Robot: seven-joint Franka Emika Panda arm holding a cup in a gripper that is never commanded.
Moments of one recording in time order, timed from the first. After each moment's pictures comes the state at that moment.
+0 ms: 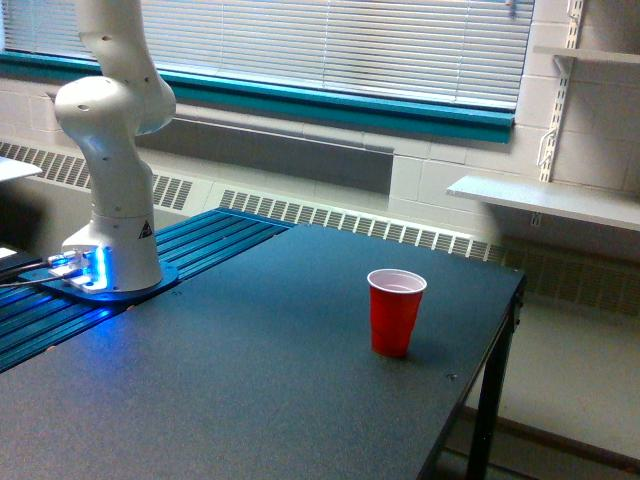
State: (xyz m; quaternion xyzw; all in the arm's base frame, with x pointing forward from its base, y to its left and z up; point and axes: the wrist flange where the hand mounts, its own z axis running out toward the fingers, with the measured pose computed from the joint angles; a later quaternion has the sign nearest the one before) arm 0.580 0.026 0.701 -0.84 0.32 -0.38 0.22
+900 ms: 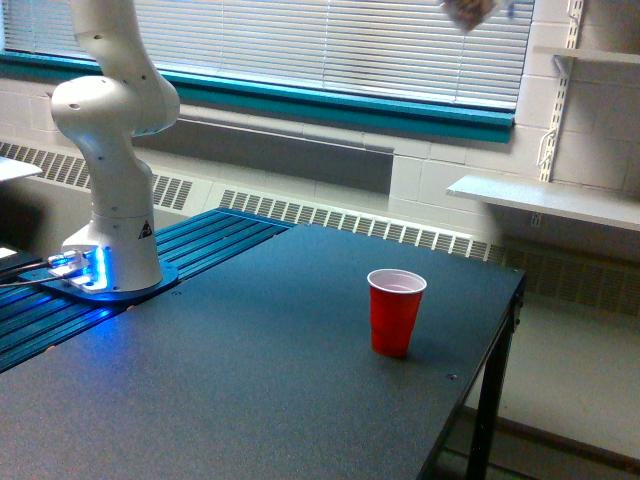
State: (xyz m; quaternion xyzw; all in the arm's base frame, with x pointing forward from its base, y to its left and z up) arm 0.539 0.003 0.637 -0.86 0.36 -0.33 0.16
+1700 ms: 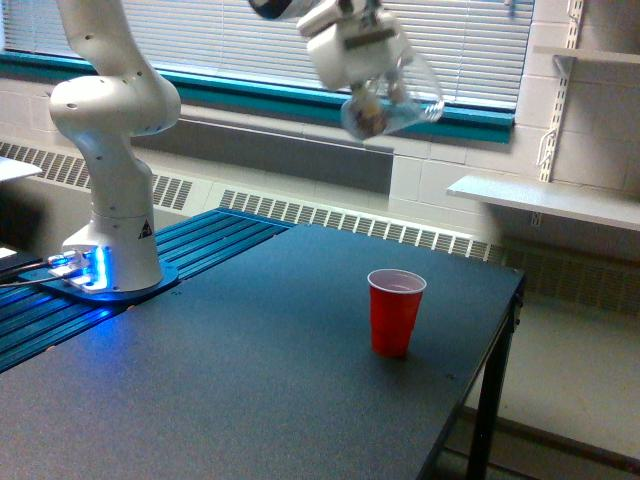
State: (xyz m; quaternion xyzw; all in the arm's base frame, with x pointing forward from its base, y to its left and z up) arm 0.465 -0.043 0.487 -0.86 0.45 -0.21 0.14
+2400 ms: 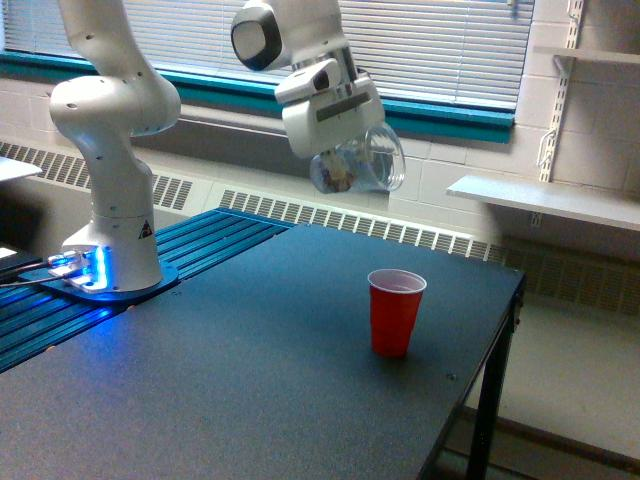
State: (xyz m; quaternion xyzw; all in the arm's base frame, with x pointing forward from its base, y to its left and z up) arm 0.437 -0.035 0.404 -0.87 0.45 -0.15 0.12
